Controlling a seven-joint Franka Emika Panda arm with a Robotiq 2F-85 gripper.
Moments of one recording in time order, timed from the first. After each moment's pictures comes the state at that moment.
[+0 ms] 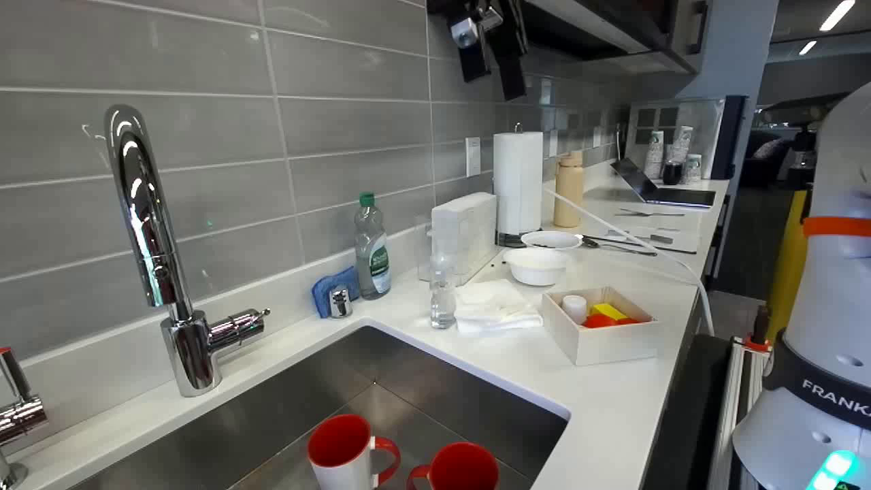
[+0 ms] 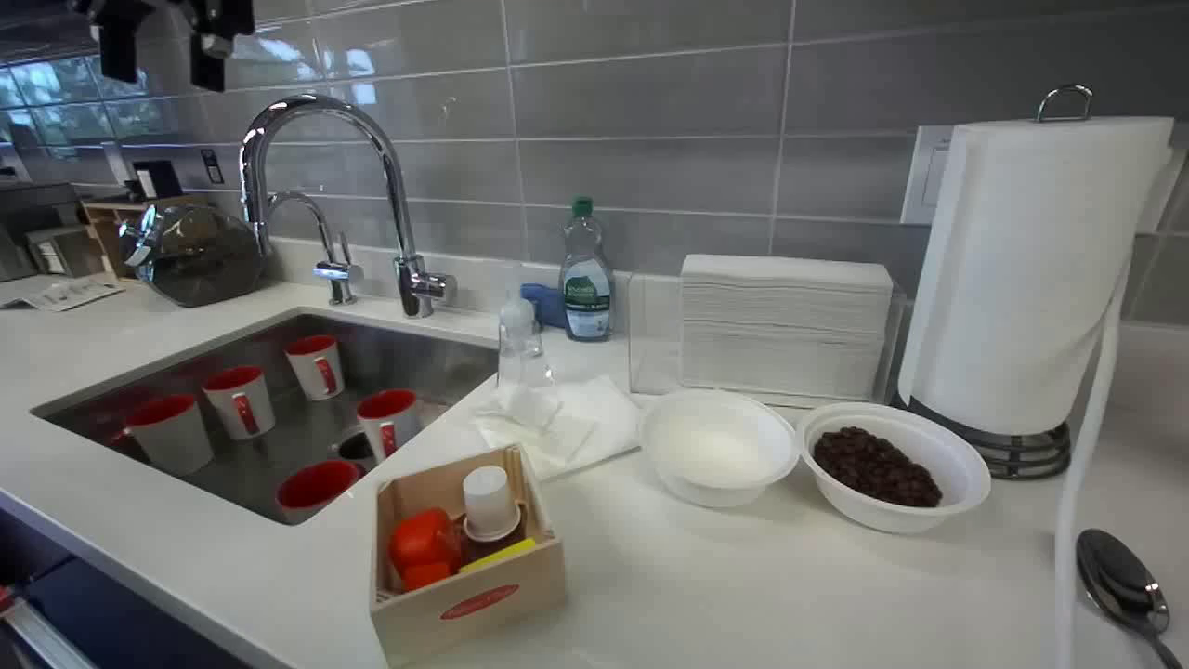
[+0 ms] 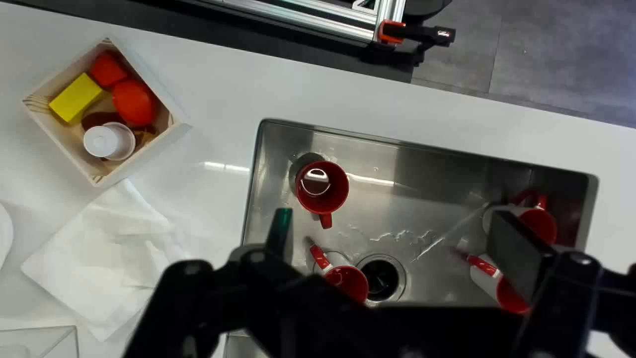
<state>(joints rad) 0.19 -0.55 0.16 -2.27 0.21 1.50 0.08</state>
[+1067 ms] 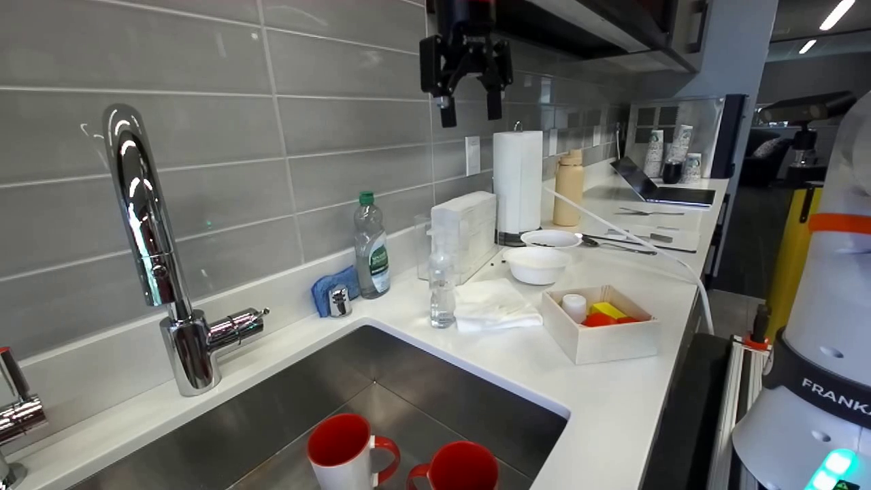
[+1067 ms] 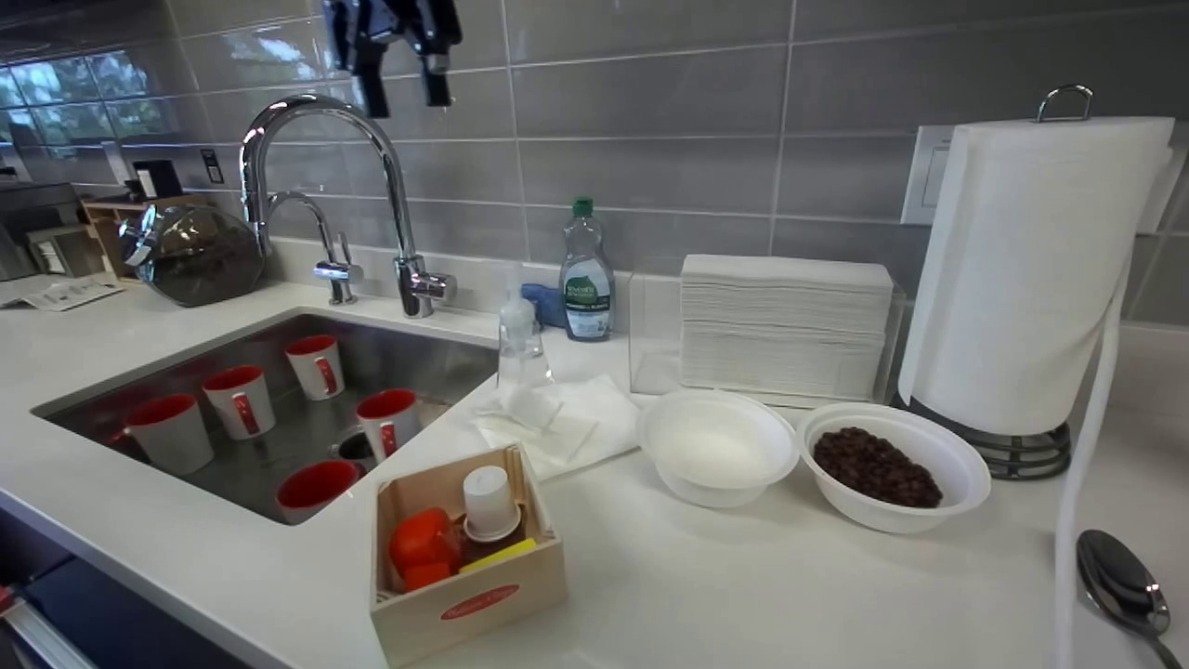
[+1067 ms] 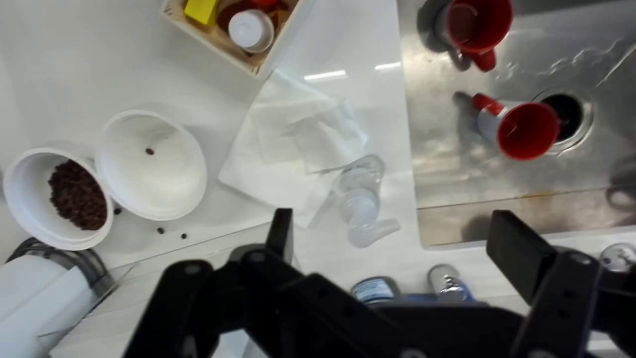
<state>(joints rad) -0.02 -0.43 0.11 -2.28 -0.05 1.83 0.22</state>
